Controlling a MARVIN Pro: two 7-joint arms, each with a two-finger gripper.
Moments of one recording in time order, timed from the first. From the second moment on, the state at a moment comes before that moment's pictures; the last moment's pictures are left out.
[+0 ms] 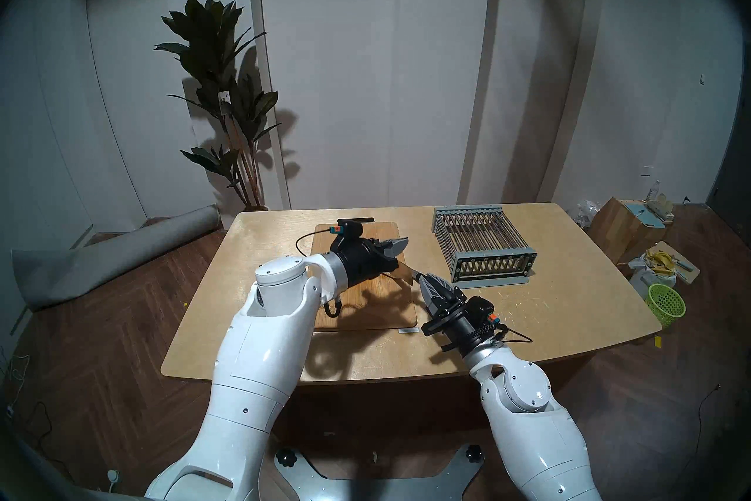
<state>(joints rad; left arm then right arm) 1.39 -1.52 -1.41 -1.53 -0.34 0.51 -0.66 -1.74 -1.46 1.50 -1.53 0.31 -0.32 0.51</state>
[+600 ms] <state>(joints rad) 1.35 -1.54 -1.41 -1.51 -0.32 0.50 -0.63 -1.74 -1.47 1.47 -1.52 0.31 -0.32 0.53</state>
